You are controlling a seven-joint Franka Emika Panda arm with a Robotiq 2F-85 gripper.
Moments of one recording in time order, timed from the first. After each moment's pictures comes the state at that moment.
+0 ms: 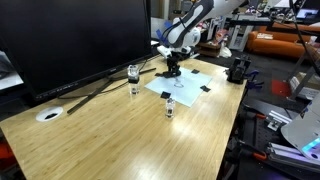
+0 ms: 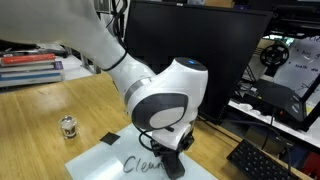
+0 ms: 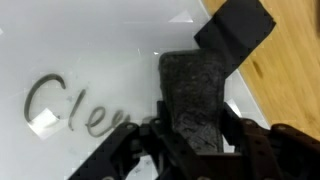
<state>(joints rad) -0.07 0.74 -0.17 -1.70 0.24 2.50 1.77</state>
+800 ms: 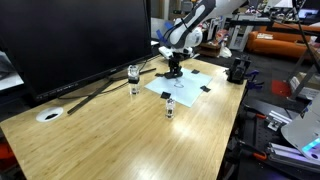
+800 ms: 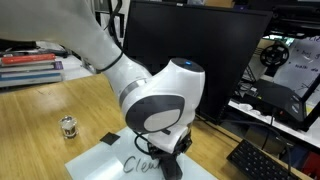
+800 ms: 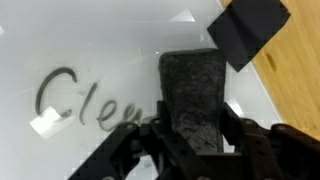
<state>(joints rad) -0.07 0.71 -0.17 -1.75 0.24 2.52 1.77</state>
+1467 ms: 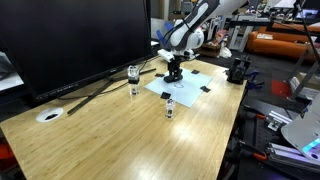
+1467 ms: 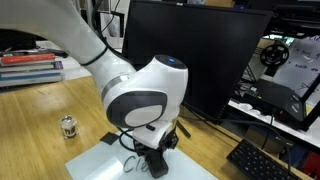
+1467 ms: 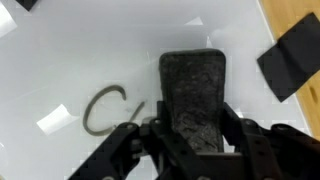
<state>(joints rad) -0.05 0.65 -0.12 -1.85 0.24 2.54 1.74</state>
